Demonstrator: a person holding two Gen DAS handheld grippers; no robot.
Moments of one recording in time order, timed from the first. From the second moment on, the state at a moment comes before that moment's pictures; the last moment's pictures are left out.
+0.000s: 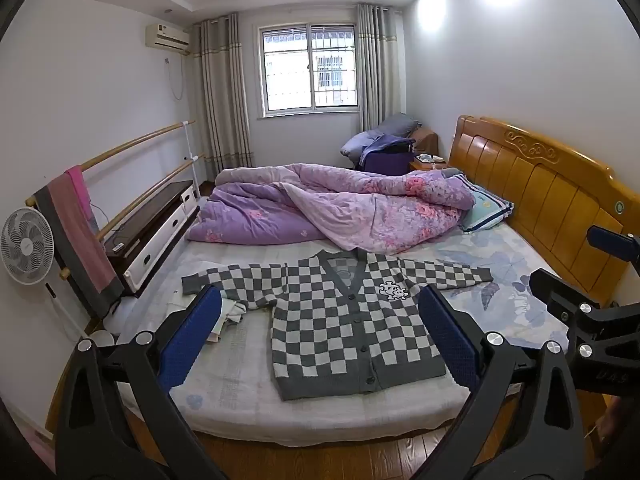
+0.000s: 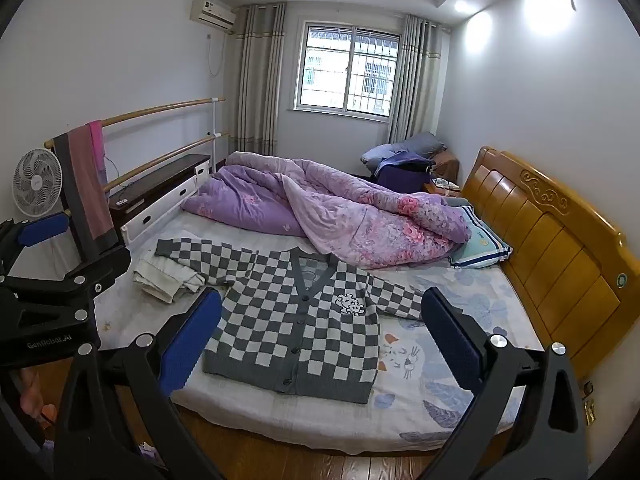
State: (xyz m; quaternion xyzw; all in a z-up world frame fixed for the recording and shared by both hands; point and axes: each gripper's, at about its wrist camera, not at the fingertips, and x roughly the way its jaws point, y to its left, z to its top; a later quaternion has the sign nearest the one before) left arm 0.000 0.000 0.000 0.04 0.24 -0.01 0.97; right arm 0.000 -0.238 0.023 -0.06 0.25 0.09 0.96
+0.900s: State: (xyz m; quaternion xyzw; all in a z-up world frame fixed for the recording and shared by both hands) left arm 0.001 -0.001 -0.004 0.04 0.25 -0.01 0.97; right arm 0.003 -0.239 0.018 -0.07 0.25 0.09 0.96
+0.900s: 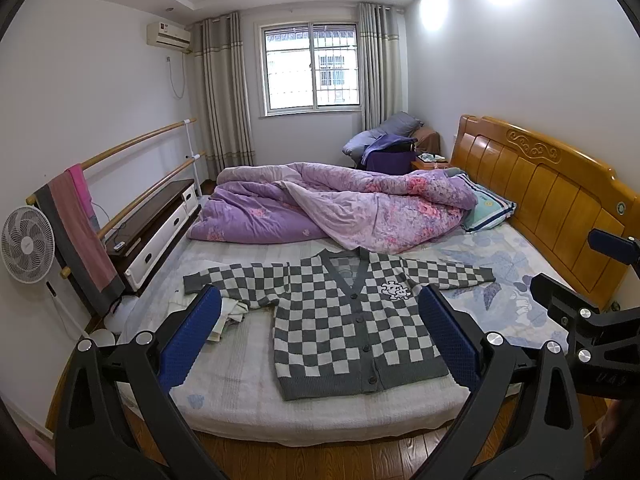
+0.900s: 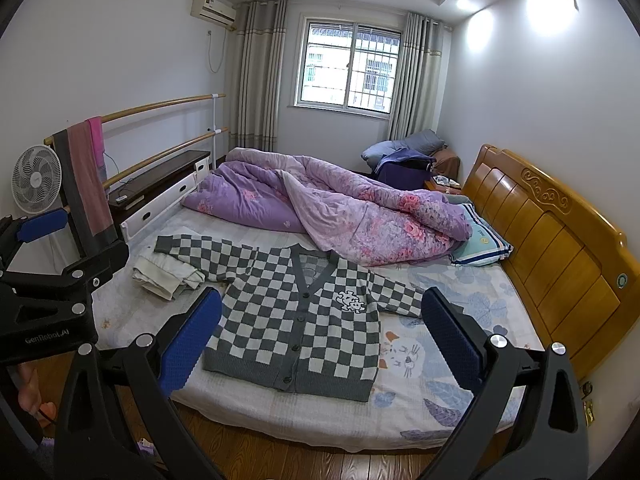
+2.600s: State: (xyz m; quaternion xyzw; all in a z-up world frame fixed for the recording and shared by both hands) left arm 0.014 -0.013 -0.034 0.03 0.25 -0.01 0.97; right arm 0.015 -0.243 -0.007 -0.07 0.26 0.09 0.96
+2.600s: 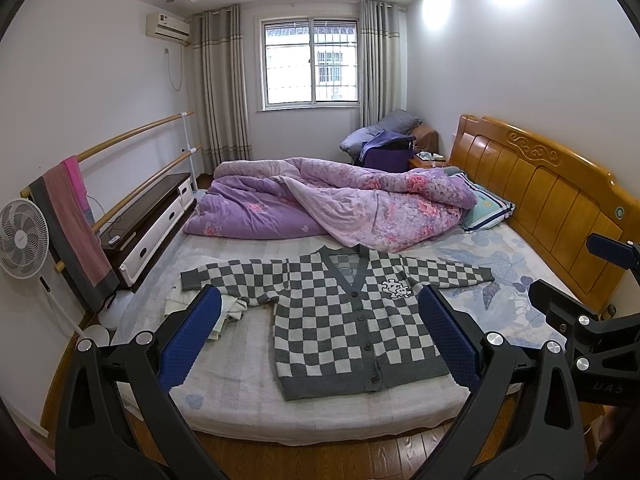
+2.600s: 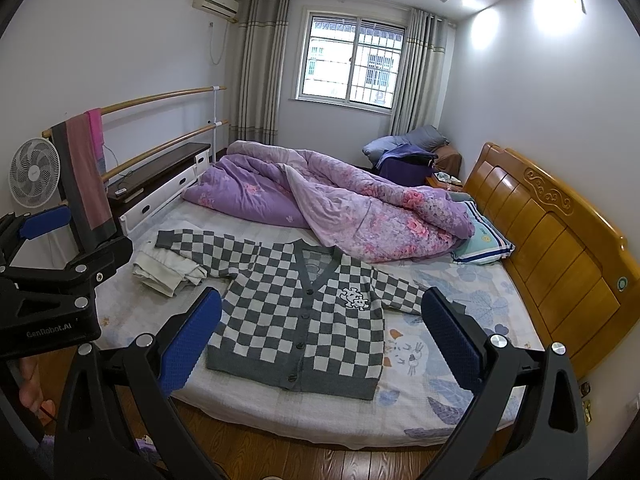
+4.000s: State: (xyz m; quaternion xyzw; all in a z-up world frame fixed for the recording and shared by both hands) left arm 0.123 0.012 -0.051 -0.01 0.32 0.04 0.95; right arm 0.132 -0.223 -0.026 -0.05 0.31 0.18 0.93
